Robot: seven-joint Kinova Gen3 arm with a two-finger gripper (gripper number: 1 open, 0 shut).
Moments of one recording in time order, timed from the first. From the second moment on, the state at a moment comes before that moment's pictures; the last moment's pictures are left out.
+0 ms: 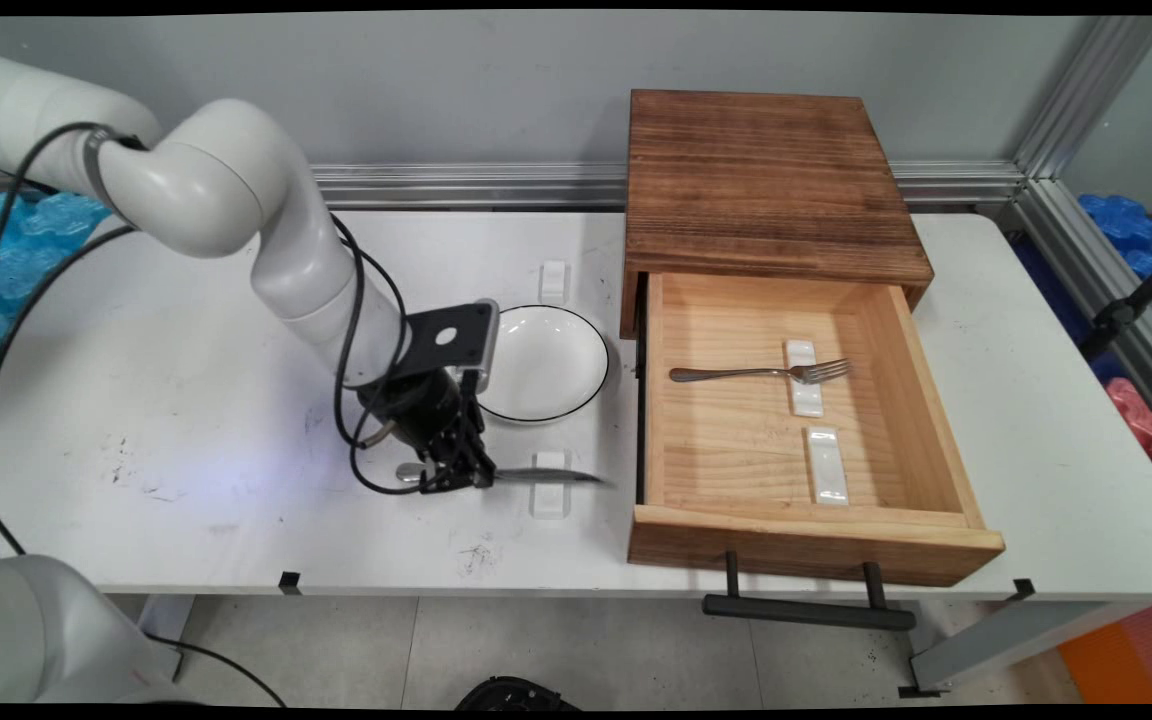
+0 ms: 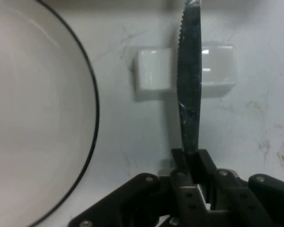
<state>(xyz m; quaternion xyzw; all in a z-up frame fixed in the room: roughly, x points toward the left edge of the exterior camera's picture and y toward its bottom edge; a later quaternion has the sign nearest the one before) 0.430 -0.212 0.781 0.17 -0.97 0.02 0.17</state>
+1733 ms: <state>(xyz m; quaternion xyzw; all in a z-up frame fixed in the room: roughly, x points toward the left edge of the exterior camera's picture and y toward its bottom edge) 0.321 -0.252 0.993 0.17 -0.97 0.06 0.18</state>
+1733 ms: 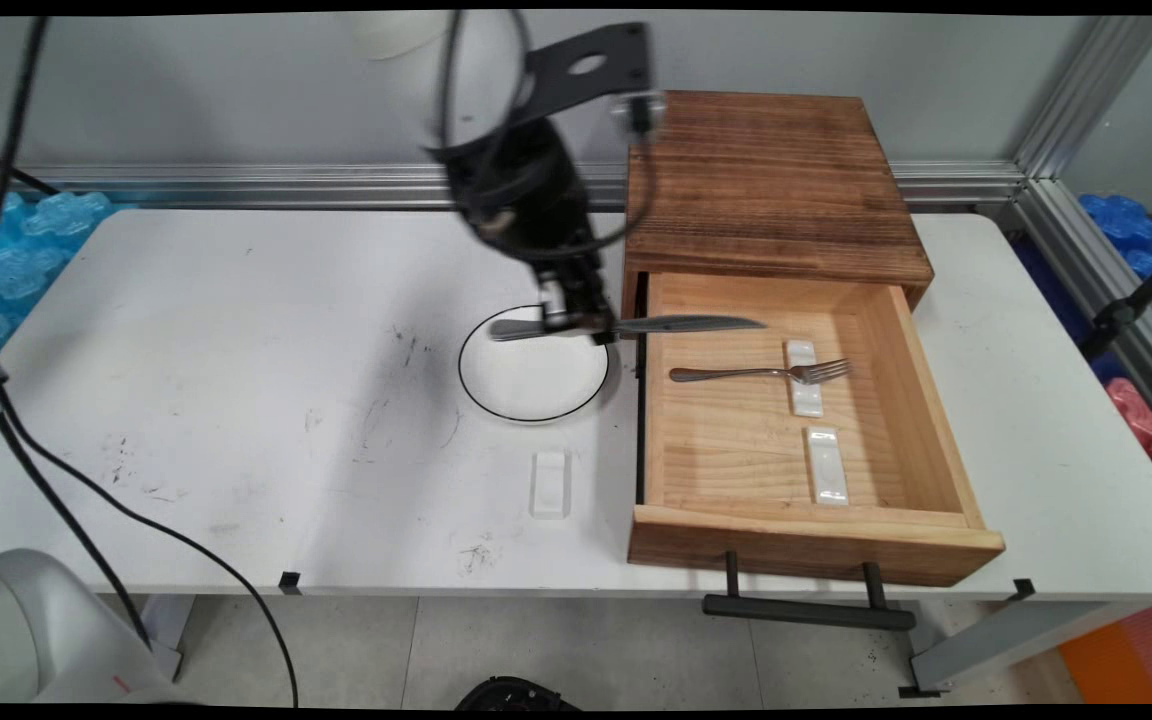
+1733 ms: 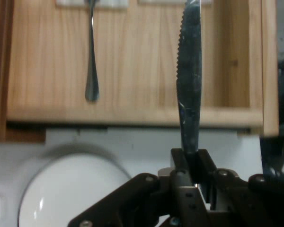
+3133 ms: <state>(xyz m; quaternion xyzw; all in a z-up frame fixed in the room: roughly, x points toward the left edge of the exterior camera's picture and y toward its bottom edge) 0.152 -0.329 0.878 0.13 -0.97 0.05 0.17</state>
